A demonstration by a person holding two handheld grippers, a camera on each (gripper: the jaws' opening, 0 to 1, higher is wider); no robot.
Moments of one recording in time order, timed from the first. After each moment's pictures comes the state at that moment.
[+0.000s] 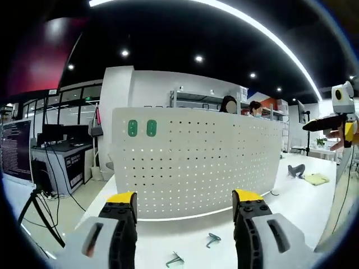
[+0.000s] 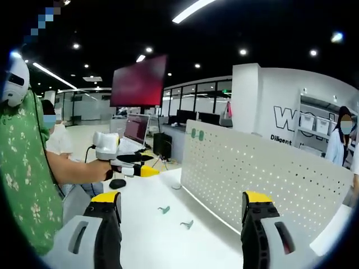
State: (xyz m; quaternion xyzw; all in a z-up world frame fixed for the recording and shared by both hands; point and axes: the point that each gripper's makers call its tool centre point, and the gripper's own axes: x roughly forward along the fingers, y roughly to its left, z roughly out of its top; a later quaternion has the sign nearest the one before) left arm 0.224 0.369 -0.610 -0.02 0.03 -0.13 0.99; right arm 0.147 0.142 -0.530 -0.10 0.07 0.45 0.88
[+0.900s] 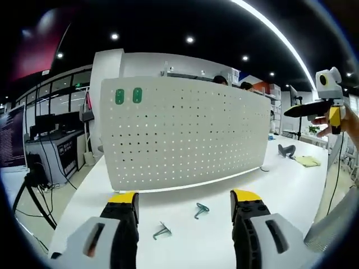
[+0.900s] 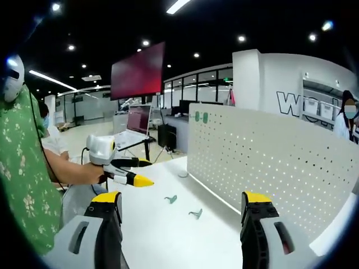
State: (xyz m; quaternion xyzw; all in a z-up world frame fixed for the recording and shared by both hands) left arm 0.193 0.349 -0.674 0.00 0.11 -0.17 0.98; right arm 0.154 0.151 -0.577 -0.09 0.12 0.46 0.87
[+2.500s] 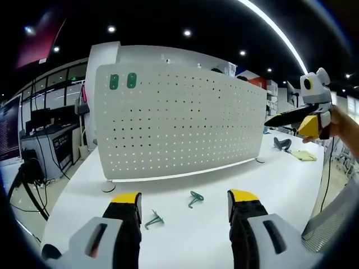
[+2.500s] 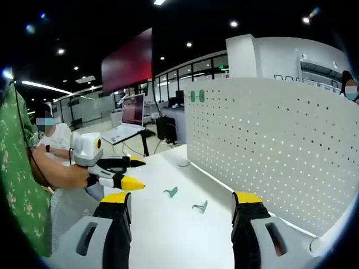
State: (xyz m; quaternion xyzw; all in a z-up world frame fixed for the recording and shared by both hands) left arm 0.187 0.340 -0.701 -0.01 0.13 -0.19 0.97; right arm 0.186 0.175 -0.634 -0.06 0.17 0.45 0.87
